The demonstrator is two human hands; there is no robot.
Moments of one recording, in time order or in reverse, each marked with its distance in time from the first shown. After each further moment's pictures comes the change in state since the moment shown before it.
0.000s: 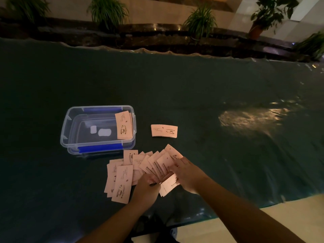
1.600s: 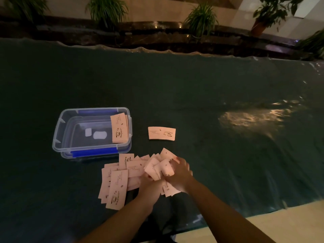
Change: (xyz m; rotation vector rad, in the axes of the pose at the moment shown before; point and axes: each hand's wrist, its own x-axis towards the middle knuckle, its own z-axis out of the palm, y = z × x) left_hand 0.018 0.050 0.024 -0.507 -0.182 -0.393; right_hand 0.030 -0.009 -0.001 0.708 -0.030 0.478
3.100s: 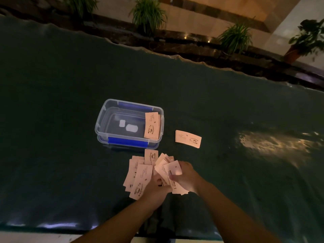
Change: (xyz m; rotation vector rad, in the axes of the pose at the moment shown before) left_hand -0.069 0.009 -0.067 0.199 0.044 0.134; right_hand 0.000 -0.058 0.014 0.003 -0.098 -0.156
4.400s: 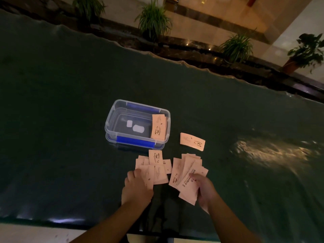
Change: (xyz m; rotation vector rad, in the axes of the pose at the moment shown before) left_hand 0.032 -0.069 -0.050 0.579 0.438 0.087; right_hand -0.035 0.029 0.016 1.167 0.124 0.357
